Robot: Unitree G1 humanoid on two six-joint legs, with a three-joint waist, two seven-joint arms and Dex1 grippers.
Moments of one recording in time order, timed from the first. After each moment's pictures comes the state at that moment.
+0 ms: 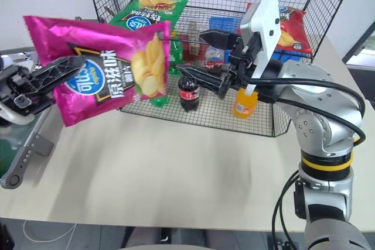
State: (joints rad) left arm -0.47 0.89 0.51 -0.26 -1.96 1.09 -0.10; right arm -0.74 -0.62 -0.09 -0.44 0.68 0.72 0.67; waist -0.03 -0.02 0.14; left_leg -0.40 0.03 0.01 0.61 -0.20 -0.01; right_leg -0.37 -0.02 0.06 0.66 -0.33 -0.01
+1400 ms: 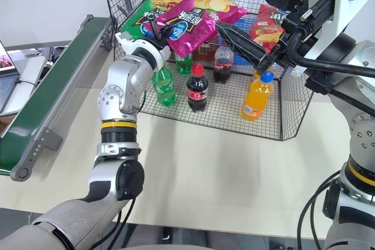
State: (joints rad) left arm -1.04 -0.11 0.42 0.37 -1.53 0.42 0.43; right arm -0.74 -0.83 -0.28 -0.58 0.79 0.79 0.49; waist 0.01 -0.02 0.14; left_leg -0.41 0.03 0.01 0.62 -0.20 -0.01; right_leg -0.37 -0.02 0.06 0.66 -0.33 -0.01
